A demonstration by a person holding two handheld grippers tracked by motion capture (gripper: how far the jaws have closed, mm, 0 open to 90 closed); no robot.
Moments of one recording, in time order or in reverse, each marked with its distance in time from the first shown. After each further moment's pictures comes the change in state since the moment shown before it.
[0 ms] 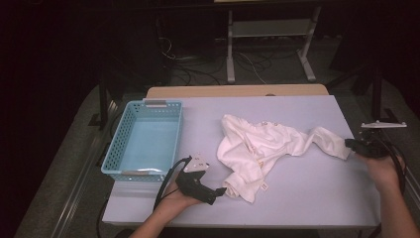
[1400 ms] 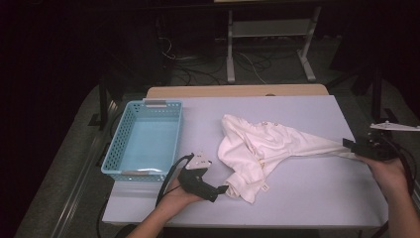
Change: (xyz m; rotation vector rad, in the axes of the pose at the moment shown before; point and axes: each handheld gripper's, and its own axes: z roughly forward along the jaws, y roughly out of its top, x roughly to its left) left arm 0.003 0.008 0.005 -0.007 -0.018 0.021; right arm 0.010 -0.001 -0.028 -0.106 0.070 0.009
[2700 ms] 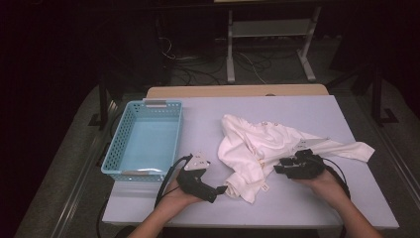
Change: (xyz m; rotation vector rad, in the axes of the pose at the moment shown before) left arm -0.001 -0.003 -0.004 -0.004 0.011 -0.007; right arm 0.169 -0.018 0.041 0.160 0.477 -0.316
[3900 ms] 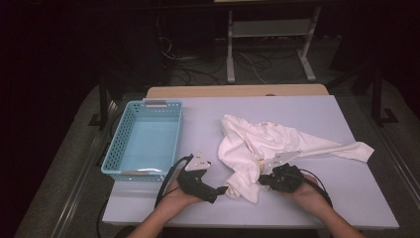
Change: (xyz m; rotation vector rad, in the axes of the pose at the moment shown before) left arm -0.001 0.000 0.000 -0.001 -0.003 0.007; right arm 0.049 0.000 0.032 0.069 0.066 -0.168
